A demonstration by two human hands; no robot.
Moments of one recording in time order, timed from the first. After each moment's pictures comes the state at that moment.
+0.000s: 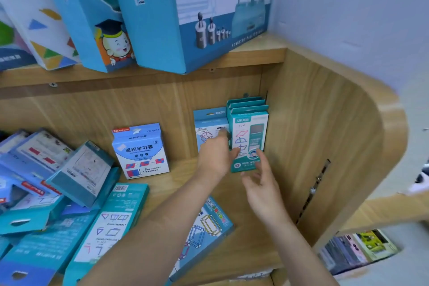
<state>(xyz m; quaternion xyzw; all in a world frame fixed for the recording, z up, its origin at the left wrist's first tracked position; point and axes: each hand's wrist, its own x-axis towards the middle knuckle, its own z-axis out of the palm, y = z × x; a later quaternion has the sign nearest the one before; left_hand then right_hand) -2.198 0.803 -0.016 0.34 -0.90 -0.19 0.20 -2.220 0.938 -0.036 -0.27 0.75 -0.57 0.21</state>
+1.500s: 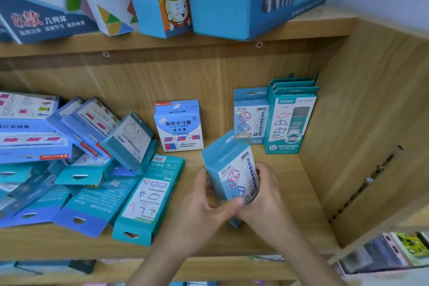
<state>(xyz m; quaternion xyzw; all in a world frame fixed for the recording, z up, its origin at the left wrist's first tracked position) -2.016 0.862 -0.037 0.34 -0.78 -0.45 0.27 -2.155 0.933 -0.071 -0.45 0.73 -0.50 0.14</state>
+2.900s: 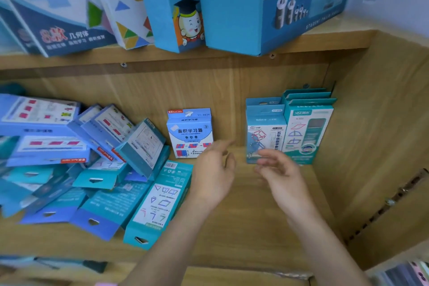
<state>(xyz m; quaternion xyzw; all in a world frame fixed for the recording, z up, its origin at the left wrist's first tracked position) -2.078 0.811 -0.016 0.40 -0.82 -0.26 0.32 -2.191 0.898 -0.035 -0.31 0.66 -0.64 0.26</state>
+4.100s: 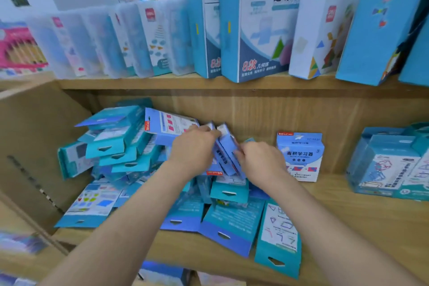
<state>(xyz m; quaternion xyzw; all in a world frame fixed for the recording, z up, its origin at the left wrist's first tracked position) -1.821 0.638 0.078 0.42 -0.90 0.09 0.10 -1.963 0.711 0.050 -0.60 0.79 -0.15 -0.02</state>
